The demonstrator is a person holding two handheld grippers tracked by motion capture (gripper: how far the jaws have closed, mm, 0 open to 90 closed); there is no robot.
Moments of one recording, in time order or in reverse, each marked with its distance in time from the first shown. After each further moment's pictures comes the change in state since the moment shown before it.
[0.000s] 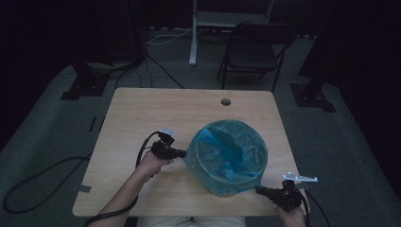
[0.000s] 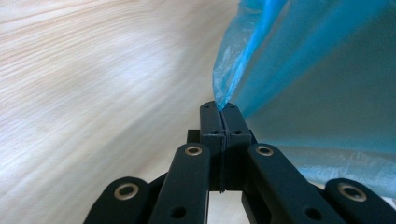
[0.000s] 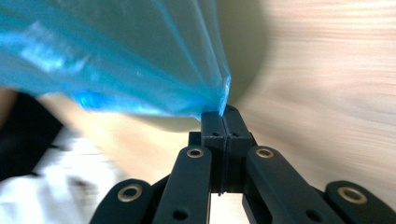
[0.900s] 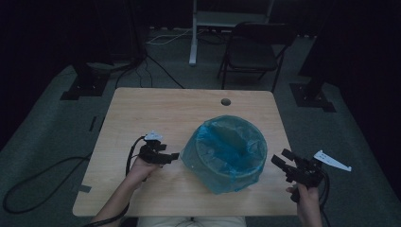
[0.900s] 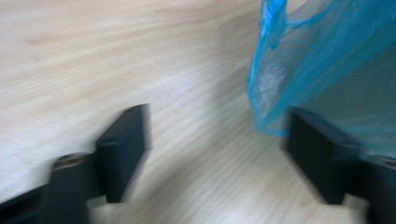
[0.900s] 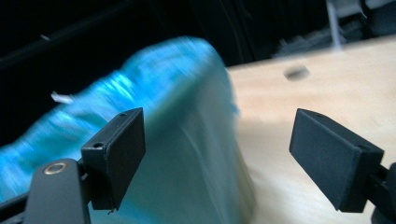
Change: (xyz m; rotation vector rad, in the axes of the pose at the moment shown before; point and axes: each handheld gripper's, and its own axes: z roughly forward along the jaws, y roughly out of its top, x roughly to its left) left arm 0.010 -0.037 -0.022 -0.168 0.133 0.038; right arm 0.007 0.070 -0.053 -0.494 0.055 -0.111
